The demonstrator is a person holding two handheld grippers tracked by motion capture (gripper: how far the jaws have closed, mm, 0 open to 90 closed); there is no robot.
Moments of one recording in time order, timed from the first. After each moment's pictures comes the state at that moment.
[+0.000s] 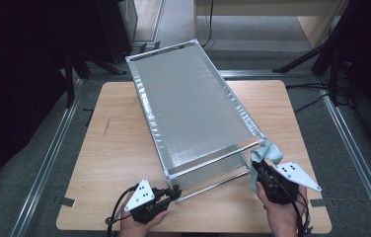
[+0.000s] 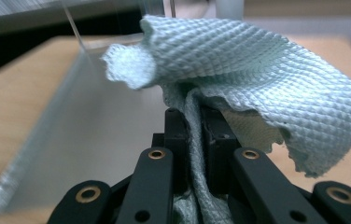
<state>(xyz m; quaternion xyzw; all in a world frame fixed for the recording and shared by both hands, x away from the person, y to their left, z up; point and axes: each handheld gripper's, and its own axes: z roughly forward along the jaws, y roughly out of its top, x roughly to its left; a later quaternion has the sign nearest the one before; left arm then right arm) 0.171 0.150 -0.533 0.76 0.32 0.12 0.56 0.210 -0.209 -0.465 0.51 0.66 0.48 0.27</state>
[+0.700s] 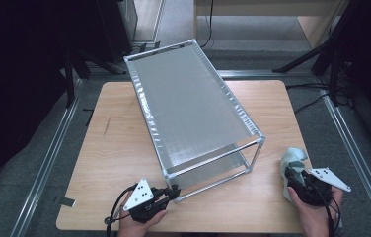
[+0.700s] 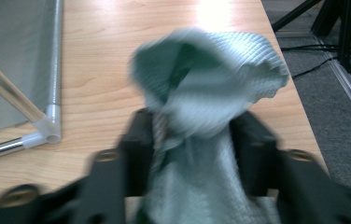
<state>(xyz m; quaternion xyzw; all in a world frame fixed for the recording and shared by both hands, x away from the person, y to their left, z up) 0.171 0.153 -0.532 0.76 0.32 0.12 0.56 0.226 -0.310 -0.520 0.60 0.65 0.37 0.29</state>
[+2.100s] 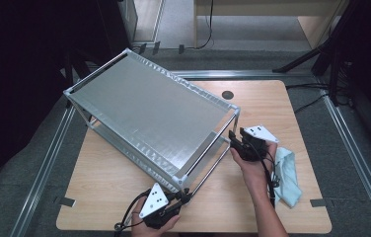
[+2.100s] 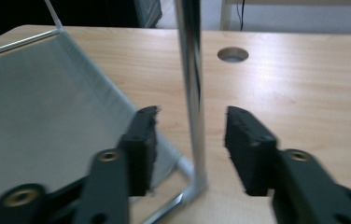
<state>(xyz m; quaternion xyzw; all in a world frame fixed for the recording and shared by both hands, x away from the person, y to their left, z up) 0.163 0.112 -0.530 0.75 0.33 0.14 0.55 0.321 -0.163 -0.493 0.52 0.68 0.44 0.27</state>
